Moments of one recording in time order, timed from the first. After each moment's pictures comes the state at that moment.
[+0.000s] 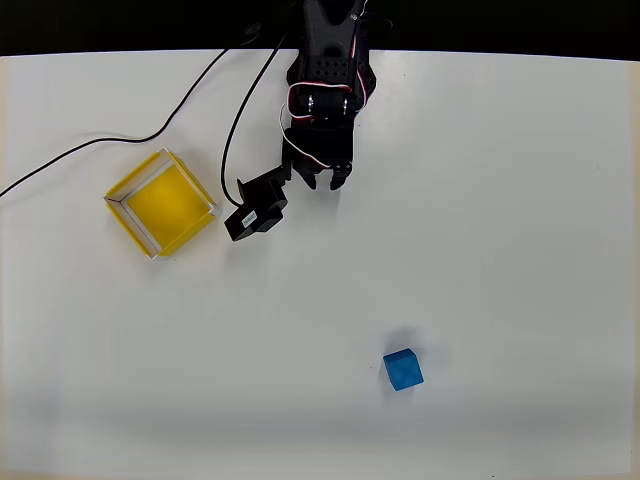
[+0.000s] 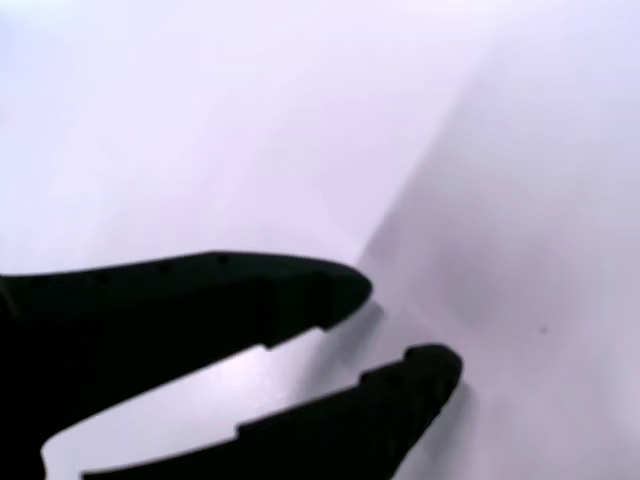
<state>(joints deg) -1.1 179.7 174.3 71.1 -92.7</state>
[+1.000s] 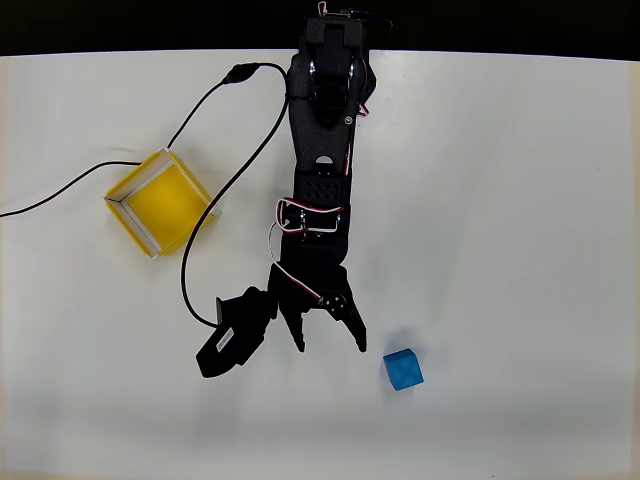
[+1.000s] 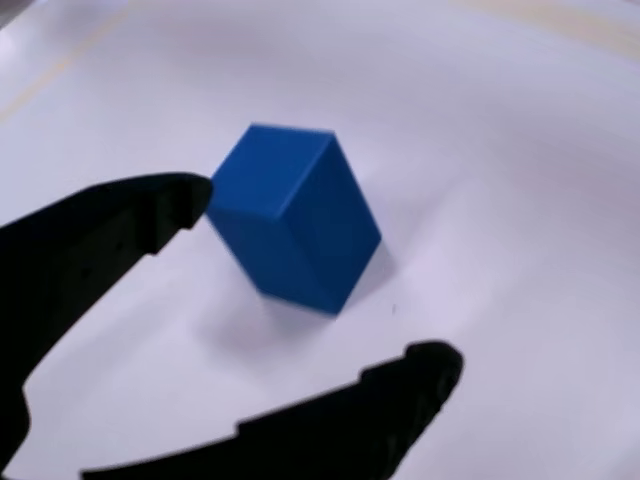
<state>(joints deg) -3.7 95.0 124.2 -0.4 -87.5</state>
